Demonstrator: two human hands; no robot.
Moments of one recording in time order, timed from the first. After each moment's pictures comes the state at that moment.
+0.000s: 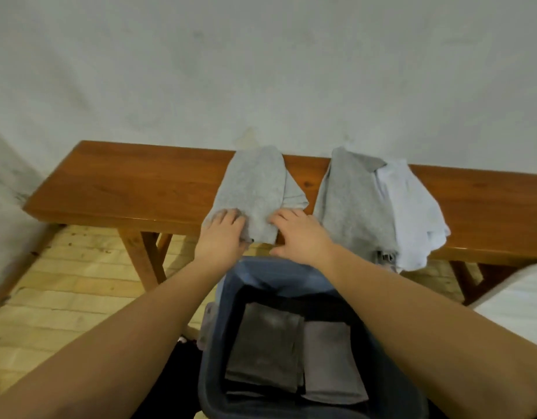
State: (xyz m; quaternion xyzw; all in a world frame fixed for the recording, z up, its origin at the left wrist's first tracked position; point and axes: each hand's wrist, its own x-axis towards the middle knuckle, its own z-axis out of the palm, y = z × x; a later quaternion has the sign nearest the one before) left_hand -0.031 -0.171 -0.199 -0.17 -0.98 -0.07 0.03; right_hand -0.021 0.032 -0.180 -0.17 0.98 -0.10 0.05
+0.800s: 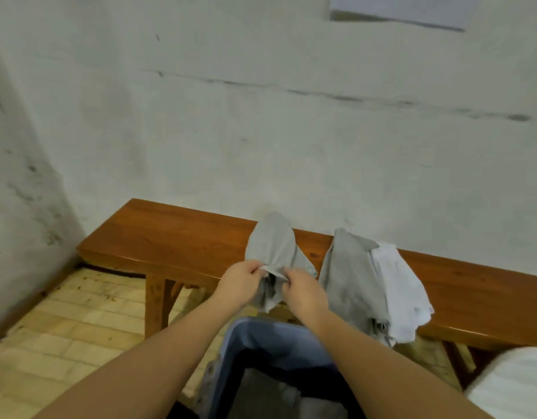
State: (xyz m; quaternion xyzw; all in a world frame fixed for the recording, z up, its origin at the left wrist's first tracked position) left_hand 0.018 -0.171 -0.087 -0.05 -0.90 -0.42 -0.05; right_hand 0.019 -0.012 -0.115 -0.02 0.98 -0.22 0.00
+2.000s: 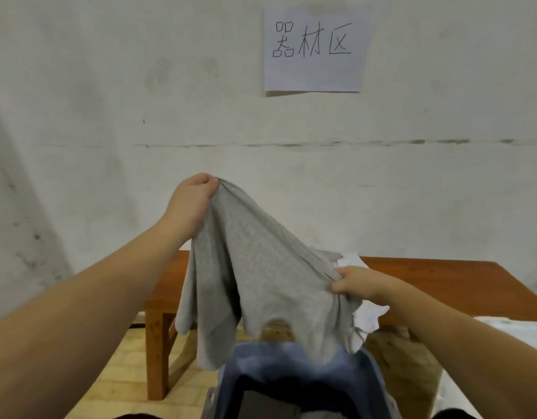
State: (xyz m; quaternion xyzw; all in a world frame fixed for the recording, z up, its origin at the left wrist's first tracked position) left_hand 0.066 -0.184 0.143 -0.09 -0.78 -0.59 0.17; right_hand 0.133 0.138 0.025 0.02 0.92 -0.36 0.16
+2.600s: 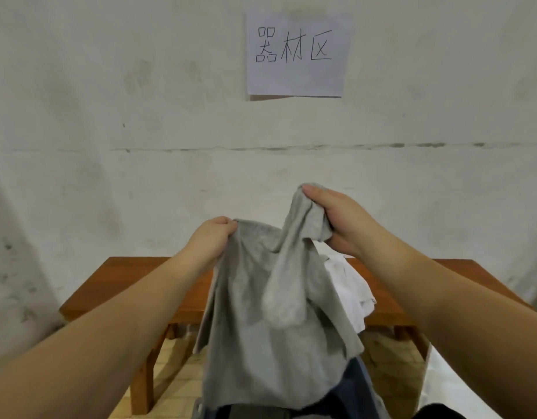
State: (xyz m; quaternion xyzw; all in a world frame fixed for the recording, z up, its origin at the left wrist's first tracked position) left_hand 0.072 -0.137 0.089 -0.07 -0.81 -0.59 0.01; right_hand 0.137 0.089 0.140 -0.05 0.60 -0.80 -0.02
